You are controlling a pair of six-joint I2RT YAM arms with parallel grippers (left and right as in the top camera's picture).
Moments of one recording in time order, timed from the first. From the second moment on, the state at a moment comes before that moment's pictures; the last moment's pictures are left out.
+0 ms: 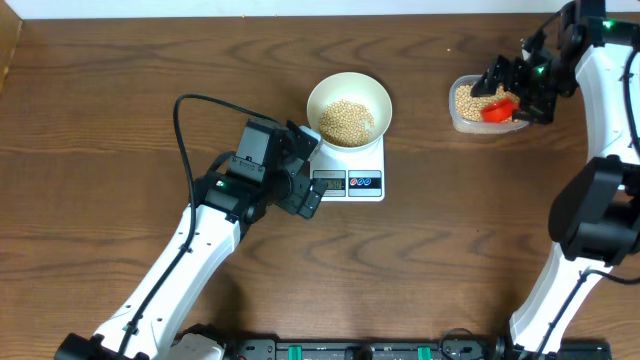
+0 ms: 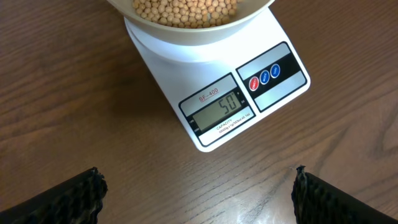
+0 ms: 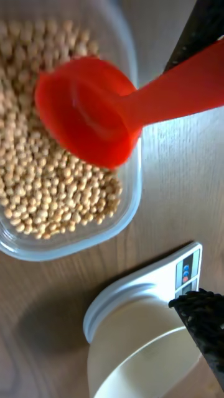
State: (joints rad) left arm -0.39 1.34 0.97 -0.63 0.17 0.14; right arm -0.17 2.15 2.02 -1.30 -0.41 0.19
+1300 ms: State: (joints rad) left arm -0.39 1.34 0.97 -0.62 0.12 0.14; right arm -0.17 2.09 2.01 -1.29 -0.35 0.16
